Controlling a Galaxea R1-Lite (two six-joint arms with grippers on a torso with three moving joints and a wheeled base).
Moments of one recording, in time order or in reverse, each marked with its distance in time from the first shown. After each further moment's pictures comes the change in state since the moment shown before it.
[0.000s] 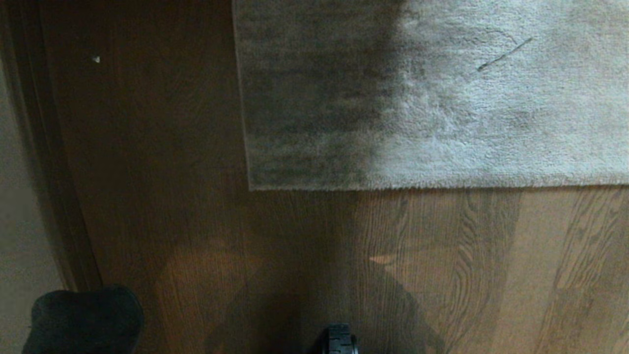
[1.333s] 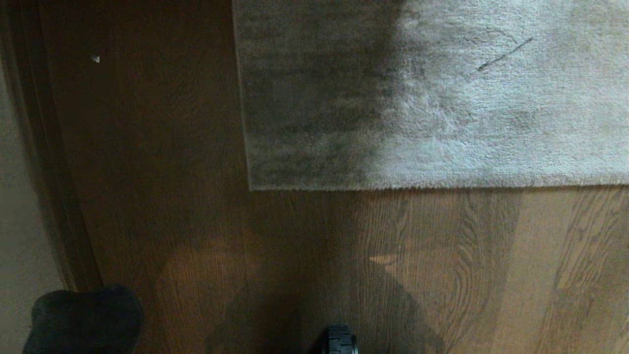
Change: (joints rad) left arm 0.000 0.000 0.000 0.000 0.000 0.000; right arm 0.041 0.709 -0.175 -0.540 0.059 0.041
